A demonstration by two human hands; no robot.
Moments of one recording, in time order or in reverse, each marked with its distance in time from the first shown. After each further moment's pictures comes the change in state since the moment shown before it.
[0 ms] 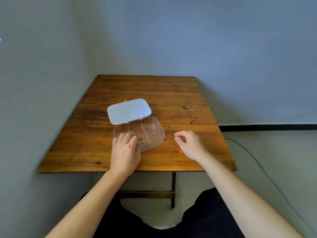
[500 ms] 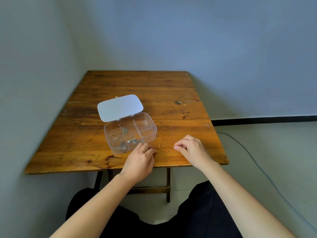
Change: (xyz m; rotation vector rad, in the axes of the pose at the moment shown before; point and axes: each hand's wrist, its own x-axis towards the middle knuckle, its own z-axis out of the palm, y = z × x) left_hand -0.020 0.031 0.042 -0.166 -0.263 0.271; right_hand -0.033 0.041 -0.006 -0.117 -0.006 -0.136
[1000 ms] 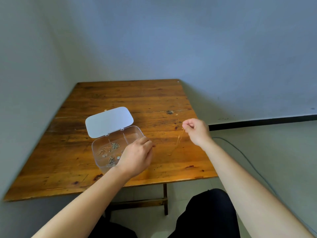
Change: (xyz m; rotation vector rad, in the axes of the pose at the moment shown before) left_hand 0.075 0.007 -0.027 -0.003 -0.032 0.071; right_hand 0.080 0.016 -0.066 0.244 0.228 0.306
